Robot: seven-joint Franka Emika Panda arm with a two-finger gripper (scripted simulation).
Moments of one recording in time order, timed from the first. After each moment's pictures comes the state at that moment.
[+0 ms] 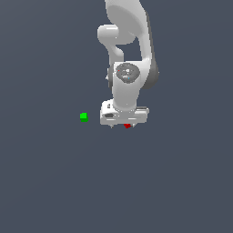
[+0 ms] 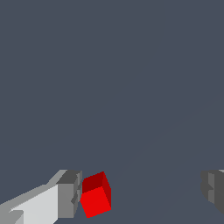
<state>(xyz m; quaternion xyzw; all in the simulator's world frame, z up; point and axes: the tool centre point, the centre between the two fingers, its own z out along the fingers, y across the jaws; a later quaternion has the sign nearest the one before) -0.013 0.029 0.141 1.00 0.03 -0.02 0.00</state>
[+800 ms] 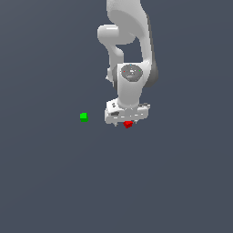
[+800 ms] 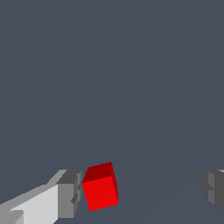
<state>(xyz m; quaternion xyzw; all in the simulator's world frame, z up) -0.042 0.045 0.120 1.00 0.09 -0.02 0.00</state>
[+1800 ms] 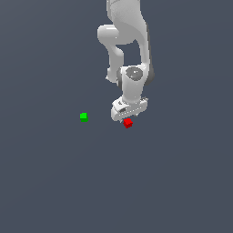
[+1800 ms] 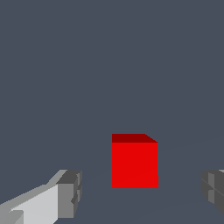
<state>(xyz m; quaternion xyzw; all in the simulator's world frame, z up) -0.112 0.070 0.071 0.98 0.21 0.00 0.00</state>
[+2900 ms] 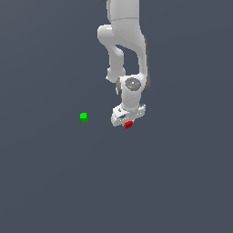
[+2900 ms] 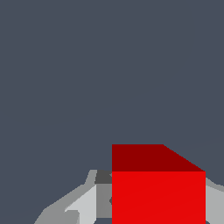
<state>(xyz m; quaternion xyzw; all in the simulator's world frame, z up) -0.113 0.069 0.020 0.98 0.21 0.00 0.00</state>
